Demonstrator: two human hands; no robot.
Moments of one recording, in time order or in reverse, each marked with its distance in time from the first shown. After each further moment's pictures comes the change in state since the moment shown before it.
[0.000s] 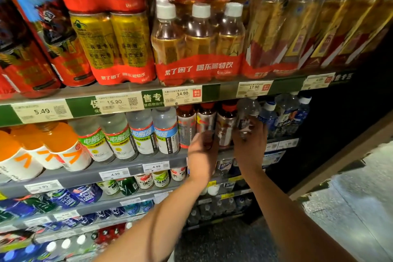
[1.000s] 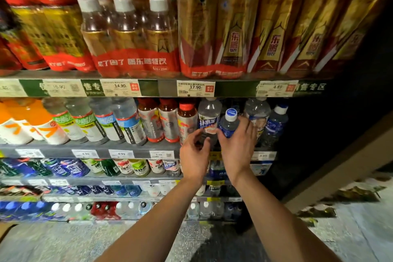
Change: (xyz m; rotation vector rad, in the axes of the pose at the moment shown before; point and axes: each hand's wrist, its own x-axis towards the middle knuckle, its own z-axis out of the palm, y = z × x) left_hand -0.030 0.041 0.118 0.221 0.276 -0.146; right_hand 0.067 0.068 -0.051 -0.111 -0.192 -0.129
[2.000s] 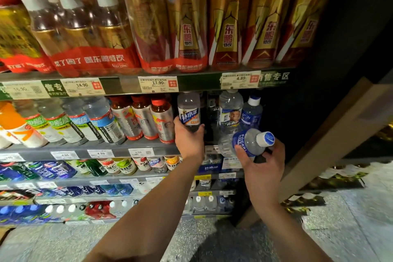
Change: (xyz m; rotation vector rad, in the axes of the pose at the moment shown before) left_hand 0.009 0.022 0.072 0.048 0.127 -0.170; right_hand -0.033 0.084 -0.101 0.543 0.109 0.198
